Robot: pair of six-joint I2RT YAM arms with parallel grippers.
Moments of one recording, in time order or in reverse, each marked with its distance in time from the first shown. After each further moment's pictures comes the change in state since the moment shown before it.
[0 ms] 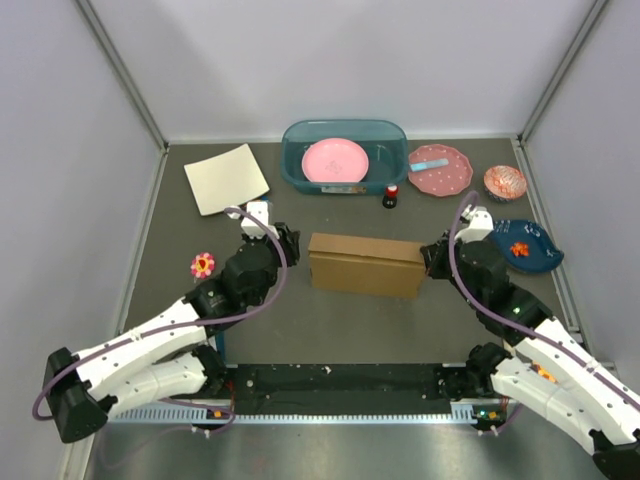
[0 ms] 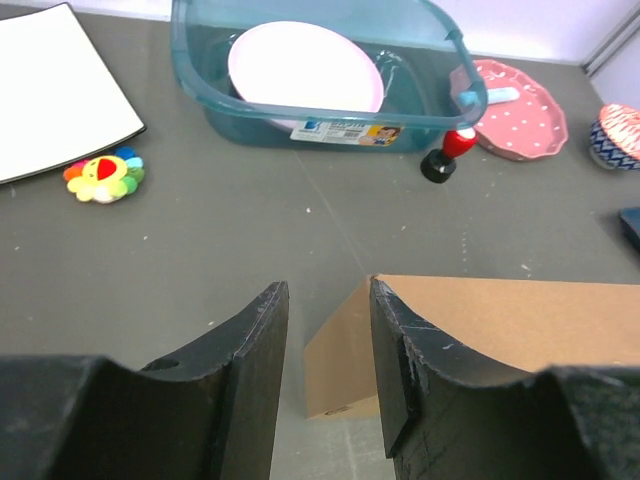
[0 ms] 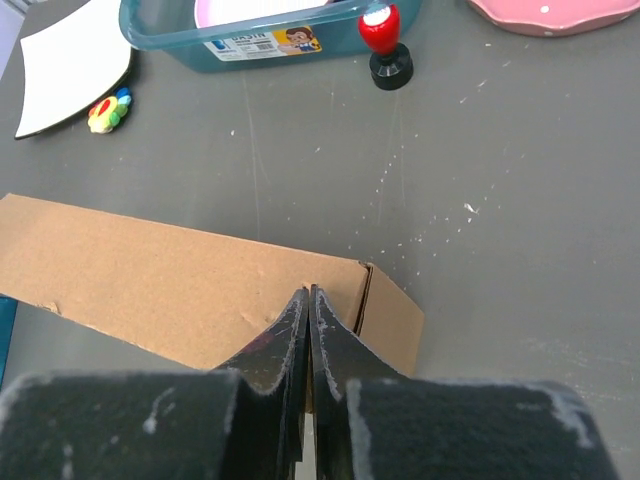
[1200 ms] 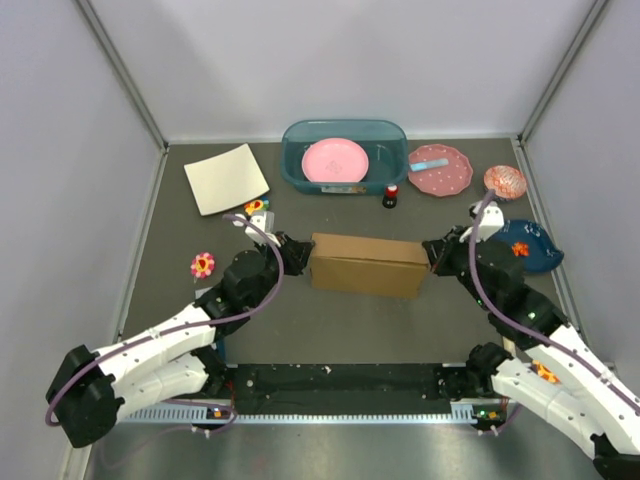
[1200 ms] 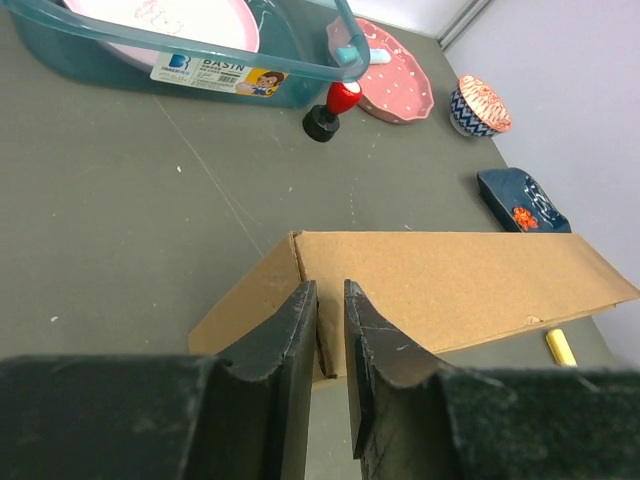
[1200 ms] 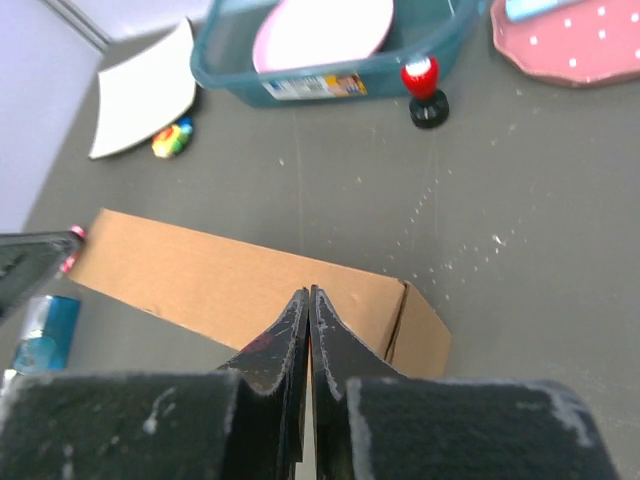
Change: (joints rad) left arm 0.112 0.035 -0.211 0.341 0.390 -0.182; right arm 0.000 -0.040 0.070 -0.033 -0.037 -0.006
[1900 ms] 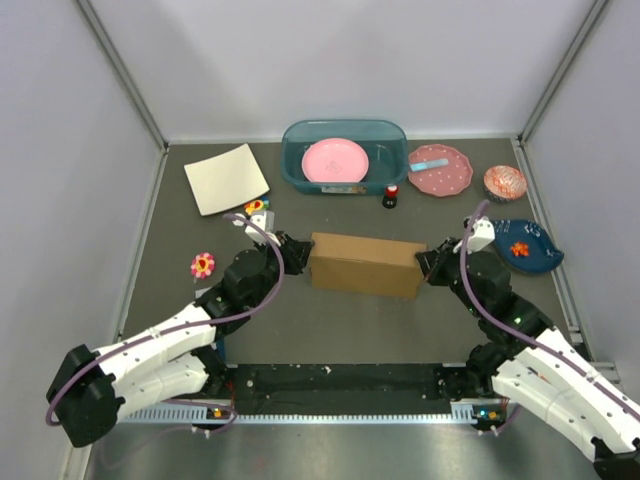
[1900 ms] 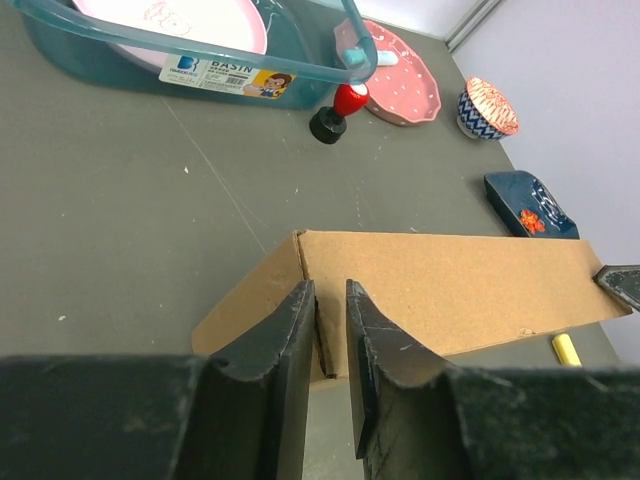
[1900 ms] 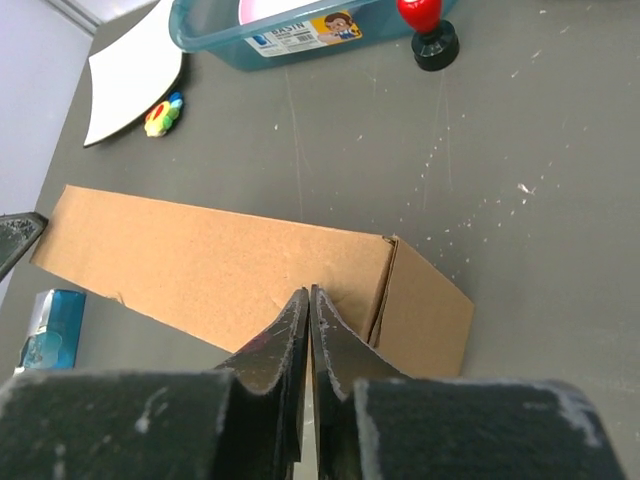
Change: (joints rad) left arm 0.000 0.008 0.007 -0.011 -0.015 0.002; right arm 0.000 -0.050 -0.170 0.108 -0.021 0.118
